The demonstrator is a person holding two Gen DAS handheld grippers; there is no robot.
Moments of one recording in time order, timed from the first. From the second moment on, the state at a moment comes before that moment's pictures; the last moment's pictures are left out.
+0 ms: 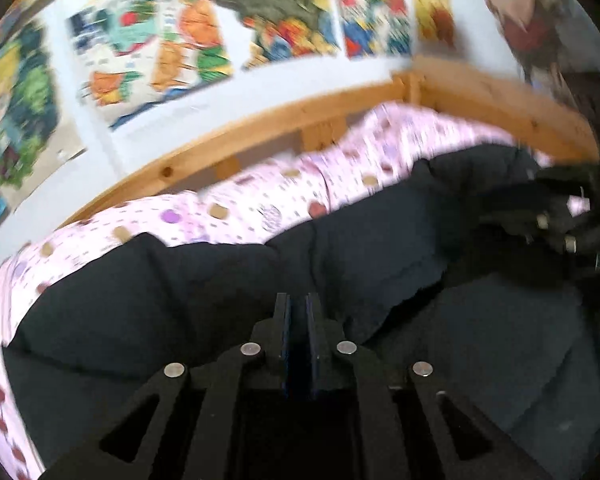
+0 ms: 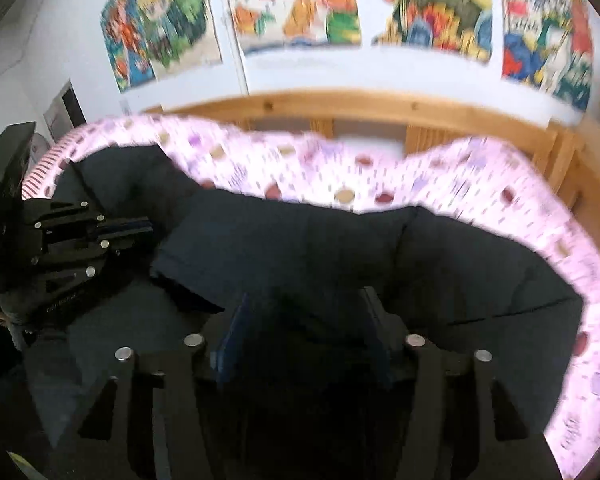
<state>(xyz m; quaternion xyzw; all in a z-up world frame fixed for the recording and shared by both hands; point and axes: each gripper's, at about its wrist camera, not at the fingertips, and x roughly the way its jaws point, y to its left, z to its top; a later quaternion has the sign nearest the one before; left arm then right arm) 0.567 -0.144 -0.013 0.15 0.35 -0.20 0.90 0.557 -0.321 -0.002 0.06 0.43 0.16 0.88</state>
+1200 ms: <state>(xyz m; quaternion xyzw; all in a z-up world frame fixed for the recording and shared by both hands) 0.299 -0.027 0.116 0.05 0.23 -0.14 0.96 0.290 -0.306 0.179 0.06 0.30 0.11 0.95</state>
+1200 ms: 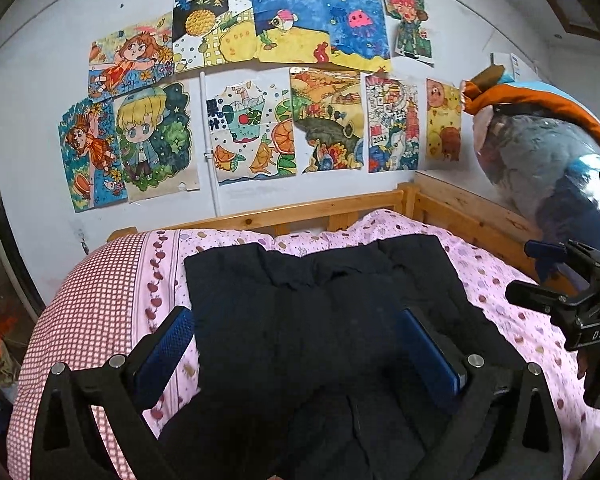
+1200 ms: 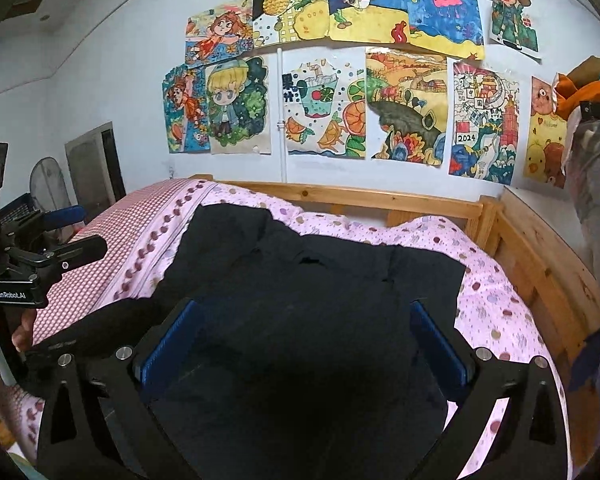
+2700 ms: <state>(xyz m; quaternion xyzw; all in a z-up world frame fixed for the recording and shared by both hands) 0.142 0.060 -0.020 0.25 0.32 -0.18 0.89 0.074 -0.210 0.061 -0.17 0.40 0.18 0.88</state>
